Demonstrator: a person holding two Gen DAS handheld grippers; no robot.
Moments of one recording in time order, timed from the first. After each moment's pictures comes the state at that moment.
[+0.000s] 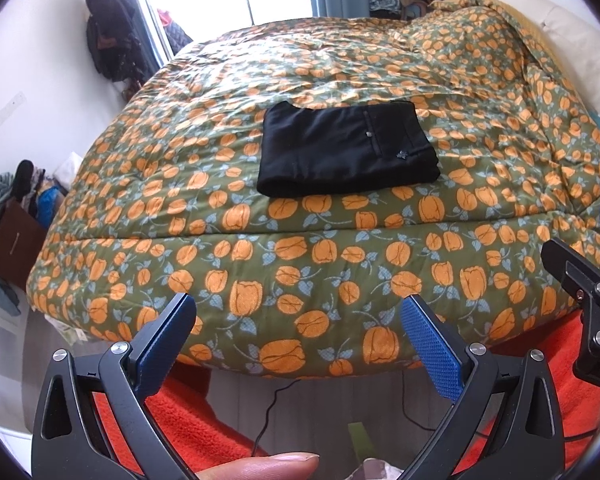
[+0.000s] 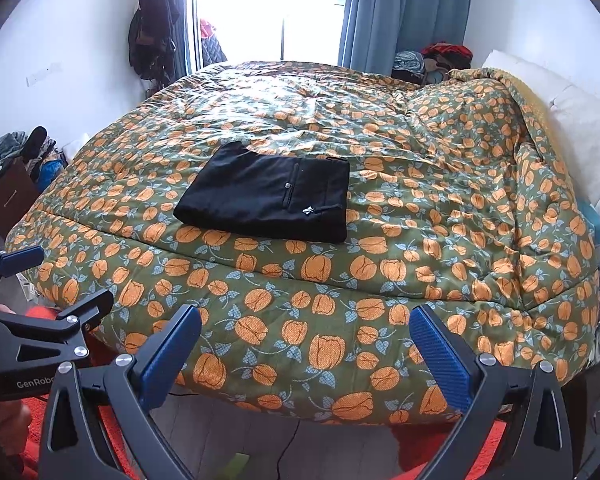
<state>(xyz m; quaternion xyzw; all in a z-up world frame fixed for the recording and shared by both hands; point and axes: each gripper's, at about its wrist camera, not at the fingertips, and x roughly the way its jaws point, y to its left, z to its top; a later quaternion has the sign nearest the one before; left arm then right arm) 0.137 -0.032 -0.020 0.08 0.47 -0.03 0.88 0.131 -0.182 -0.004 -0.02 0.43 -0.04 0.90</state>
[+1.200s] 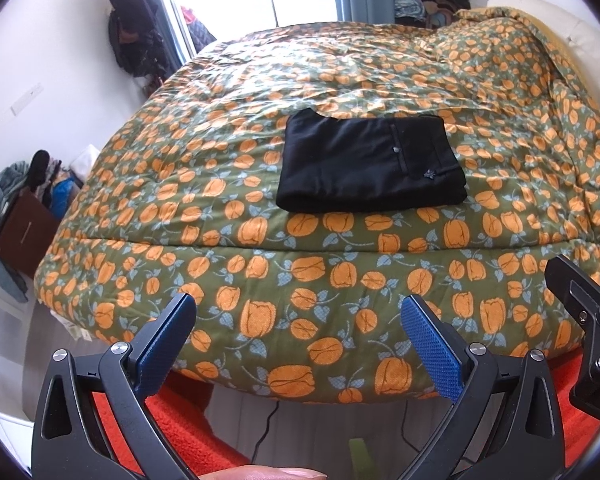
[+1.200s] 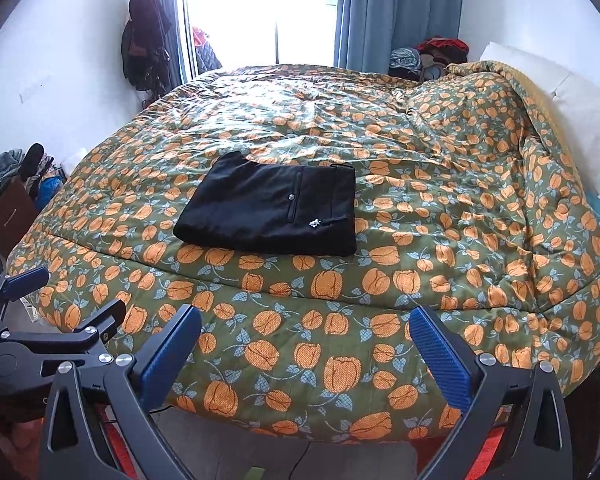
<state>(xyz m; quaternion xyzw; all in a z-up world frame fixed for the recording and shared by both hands) 0.165 -0.029 -0.022 0.07 0.46 0.02 0.89 0.161 -0.178 -0.011 0.01 0.43 -0.04 0.90</state>
